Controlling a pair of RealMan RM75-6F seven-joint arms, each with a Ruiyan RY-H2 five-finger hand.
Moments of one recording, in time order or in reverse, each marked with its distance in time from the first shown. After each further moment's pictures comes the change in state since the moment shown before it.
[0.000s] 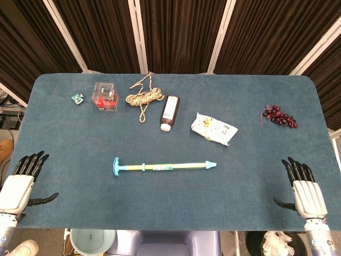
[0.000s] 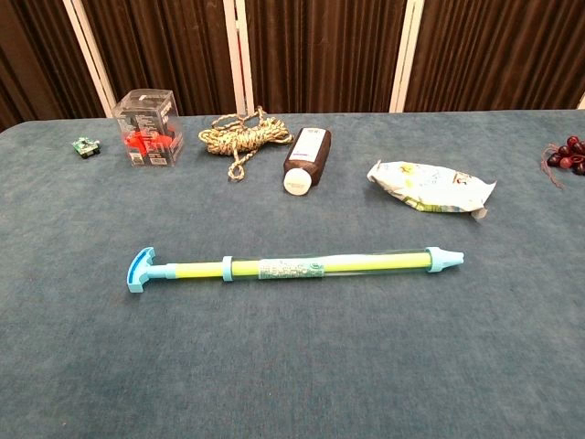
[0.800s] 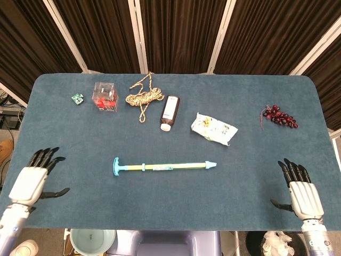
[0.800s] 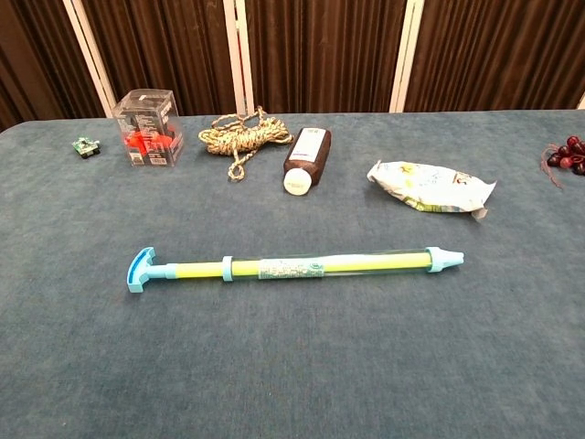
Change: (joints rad) left arm -0.081 0.004 -0.071 -0.100 -0.044 -0.132 0.079; right arm -0.005 -0.005 0.000 -0.008 -0.015 -0.017 -0.005
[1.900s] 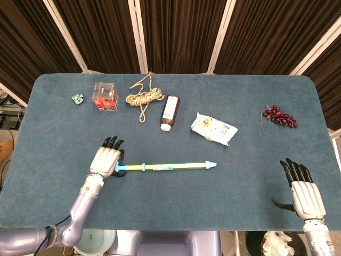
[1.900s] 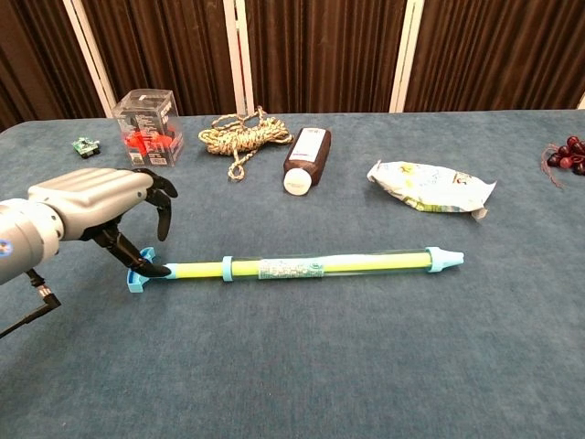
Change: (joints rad) left arm -0.389 -0.523 -0.176 0.199 -0.499 -0.240 0.597; right arm -0.008 0.013 0.010 -0.008 -0.004 -0.005 0.026
